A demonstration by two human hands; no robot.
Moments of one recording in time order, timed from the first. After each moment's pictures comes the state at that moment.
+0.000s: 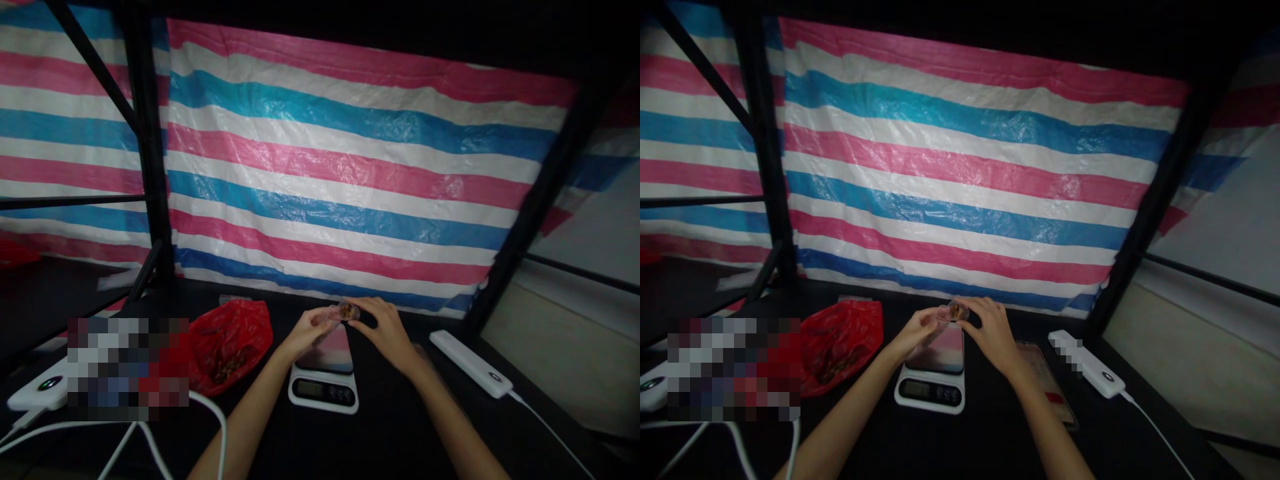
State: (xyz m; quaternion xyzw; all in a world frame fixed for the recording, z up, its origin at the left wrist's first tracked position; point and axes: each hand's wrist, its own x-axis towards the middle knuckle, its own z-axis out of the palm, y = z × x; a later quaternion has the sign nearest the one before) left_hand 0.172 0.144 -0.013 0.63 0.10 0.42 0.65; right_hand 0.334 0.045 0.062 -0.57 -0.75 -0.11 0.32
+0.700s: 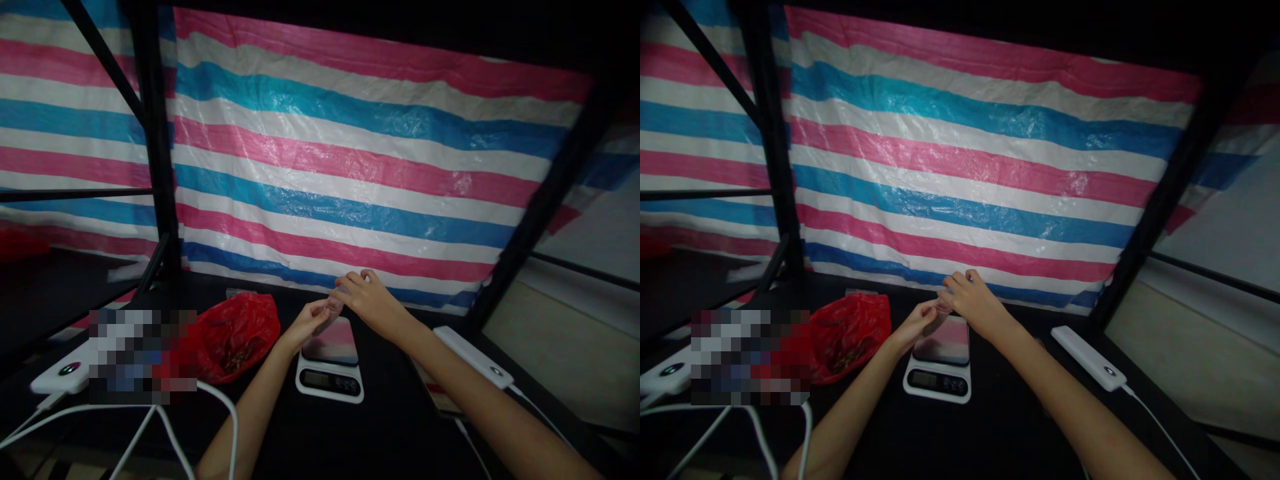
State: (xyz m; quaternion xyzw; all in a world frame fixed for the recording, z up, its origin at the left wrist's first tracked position) left_hand 0.158 0.142 -0.005 0.62 0.08 0.43 0.65; right_hand 0.285 0.053 0.122 -0.44 -0.83 -0.35 0.00
